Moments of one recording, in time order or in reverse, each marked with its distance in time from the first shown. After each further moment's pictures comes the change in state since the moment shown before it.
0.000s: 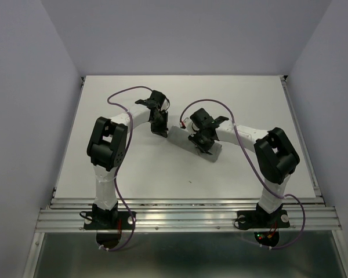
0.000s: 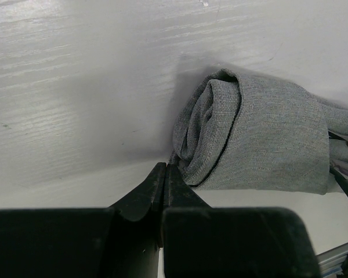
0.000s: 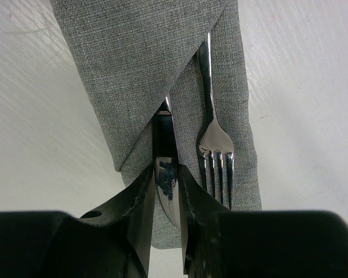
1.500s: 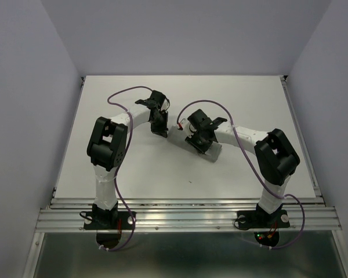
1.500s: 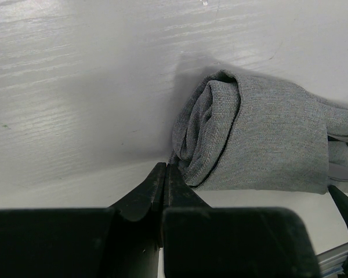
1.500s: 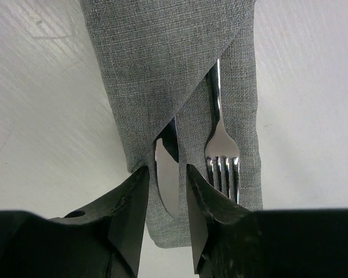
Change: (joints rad) left arm 0.000 0.000 0.000 0.000 0.001 0.005; right arm 0.032 -0.012 0.000 0.010 0.022 -0.027
